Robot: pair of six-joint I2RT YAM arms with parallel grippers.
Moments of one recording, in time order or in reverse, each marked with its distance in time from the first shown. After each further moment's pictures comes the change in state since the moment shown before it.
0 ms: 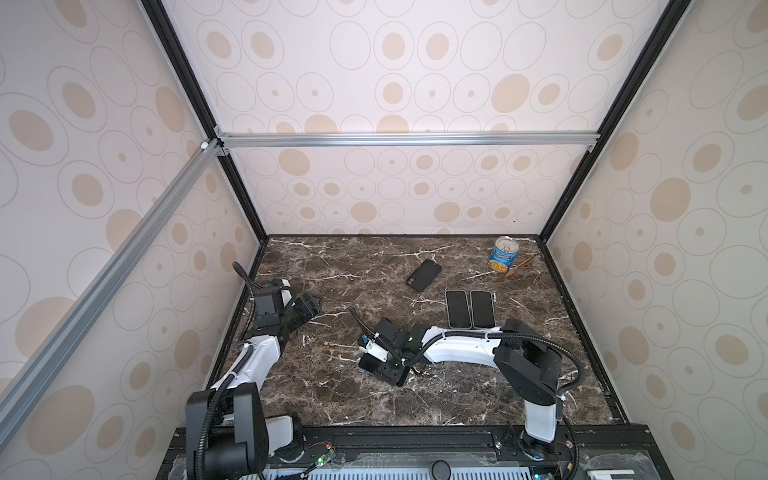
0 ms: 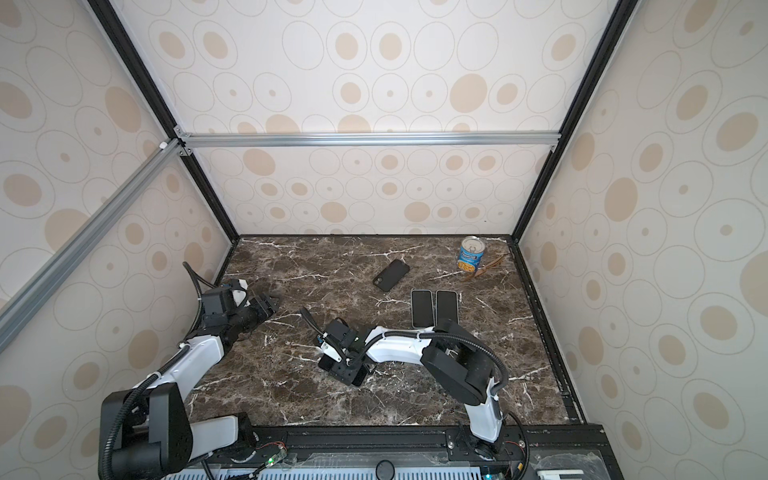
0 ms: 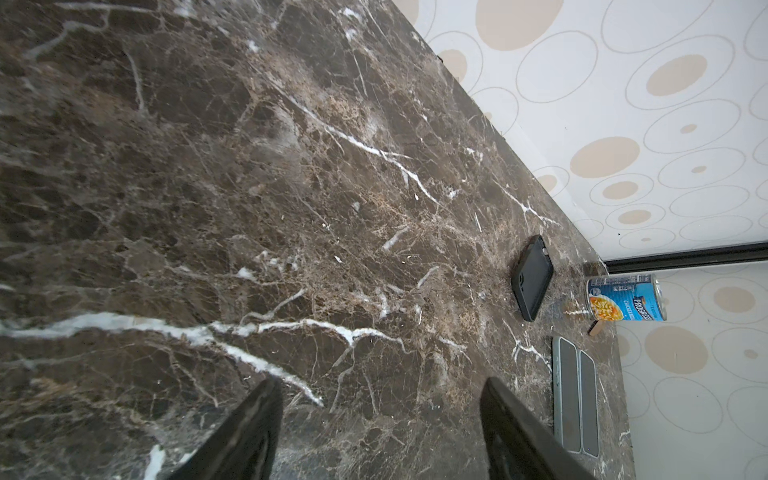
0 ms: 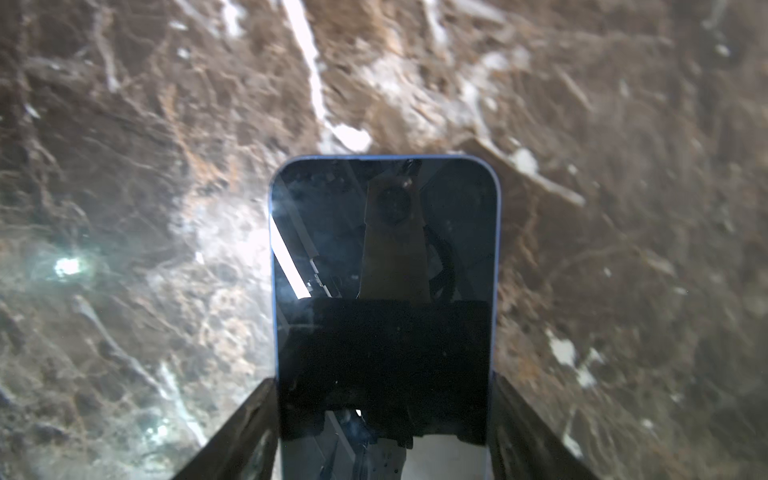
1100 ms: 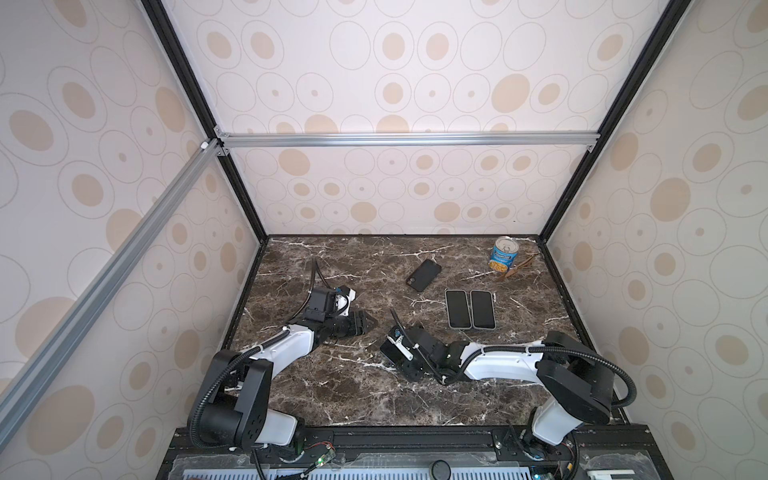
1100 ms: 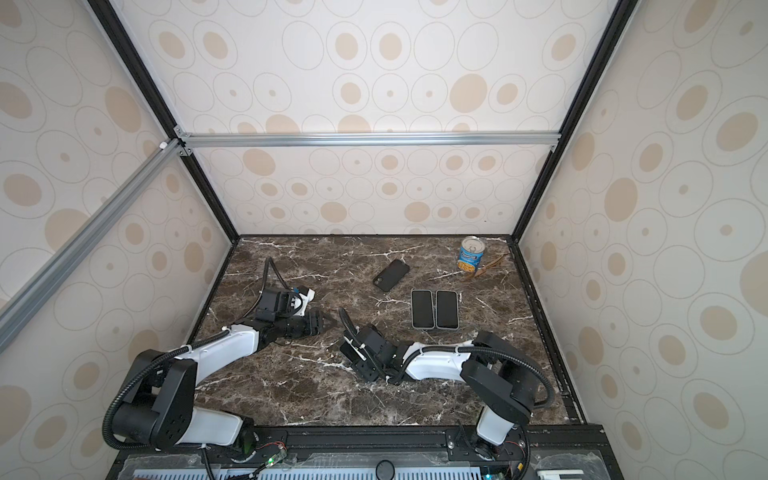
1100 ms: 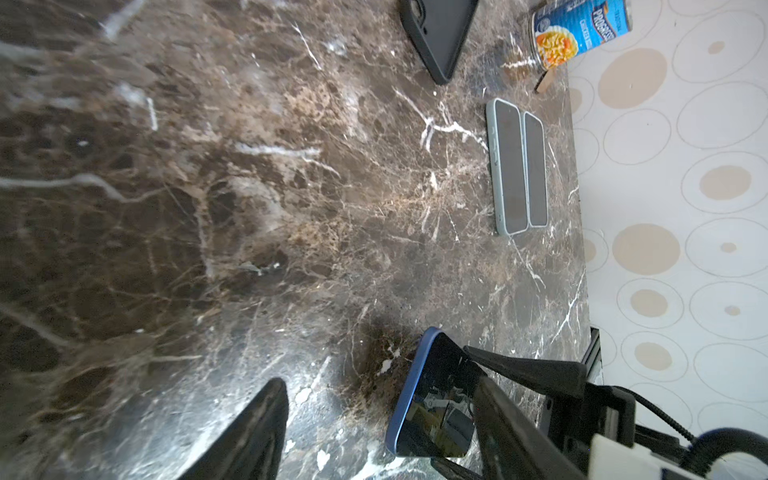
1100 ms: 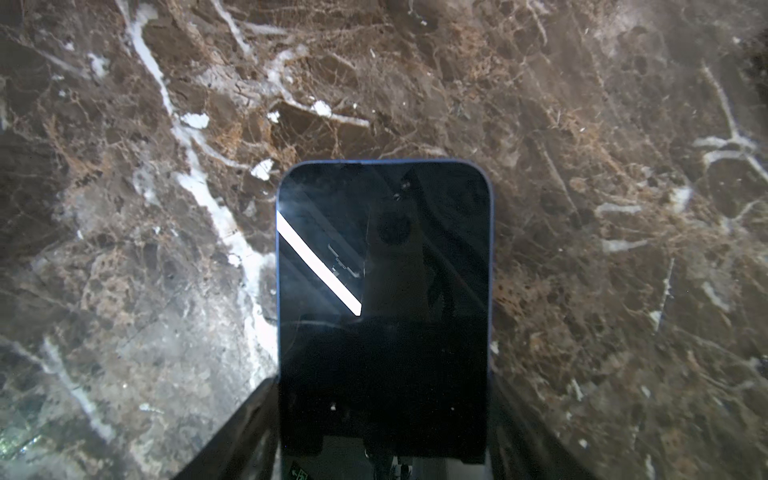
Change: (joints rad) left arm -0.428 0.171 0.051 -0.056 0.164 0.082; right arm -0.045 -0.281 -0.417 0.382 0.169 0.133
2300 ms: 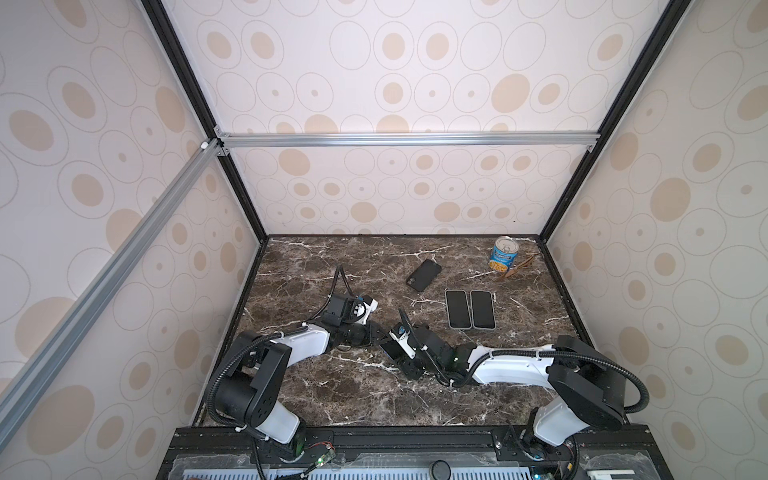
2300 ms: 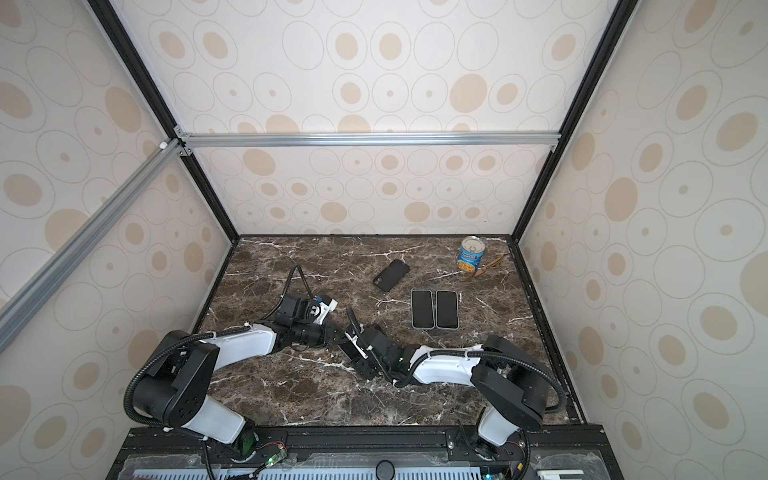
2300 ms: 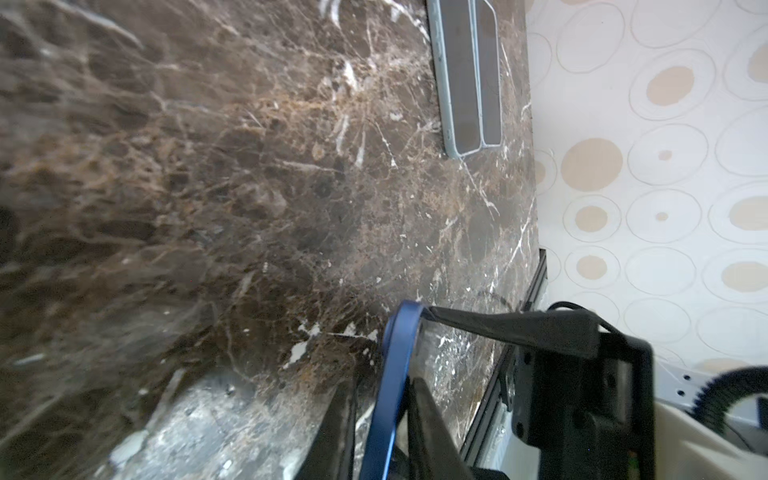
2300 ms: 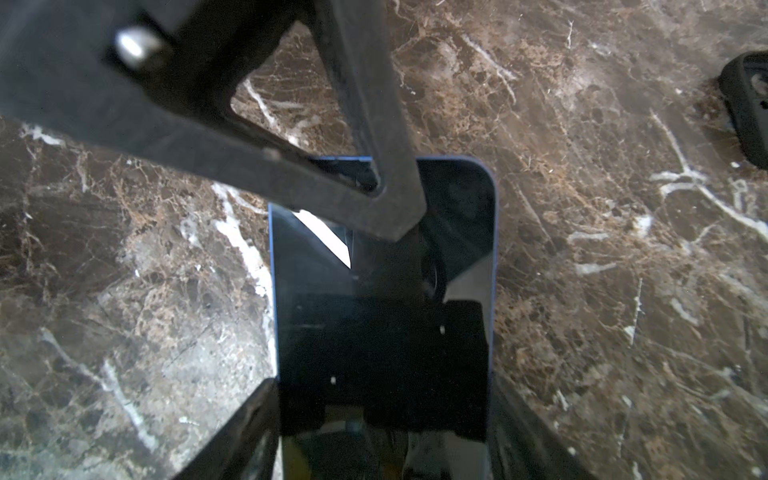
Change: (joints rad) left arm -0.121 0.126 -0.005 0.115 0.180 -0.044; right arm -0.002 -0.052 -0.055 0.108 -0.010 0.022
